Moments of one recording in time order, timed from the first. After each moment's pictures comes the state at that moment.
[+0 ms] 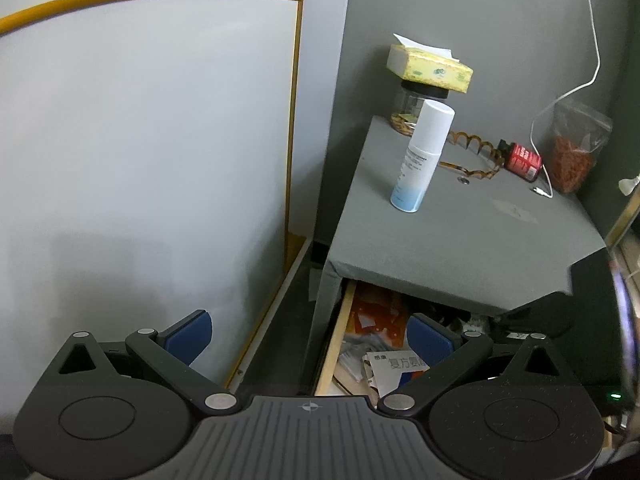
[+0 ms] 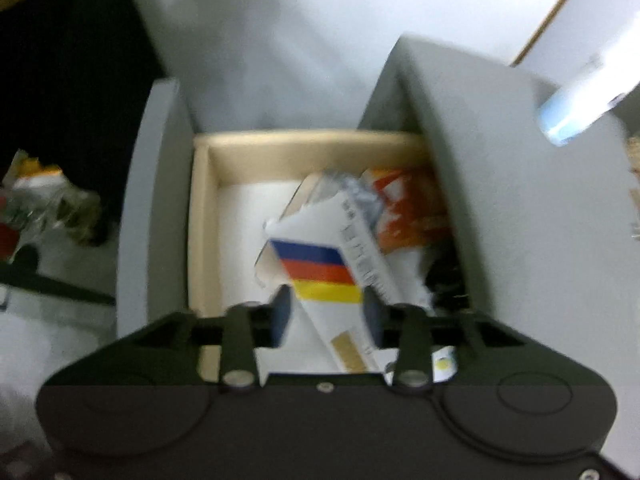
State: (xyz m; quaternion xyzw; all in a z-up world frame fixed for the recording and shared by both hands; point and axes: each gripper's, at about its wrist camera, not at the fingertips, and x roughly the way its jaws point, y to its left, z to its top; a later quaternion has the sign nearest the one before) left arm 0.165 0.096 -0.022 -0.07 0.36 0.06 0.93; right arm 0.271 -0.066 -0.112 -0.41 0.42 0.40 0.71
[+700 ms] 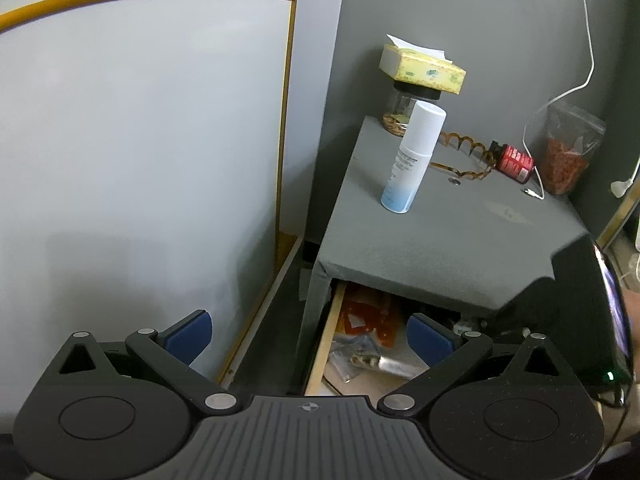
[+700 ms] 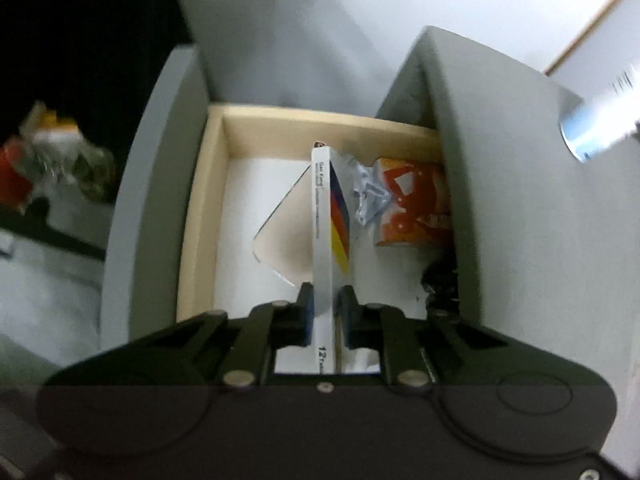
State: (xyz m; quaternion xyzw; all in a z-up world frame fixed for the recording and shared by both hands) left arm 0.167 0.094 -0.022 -0.08 0.36 0.05 0.93; right arm 0.272 -0.062 -0.097 -0.44 0.41 0.40 0.69
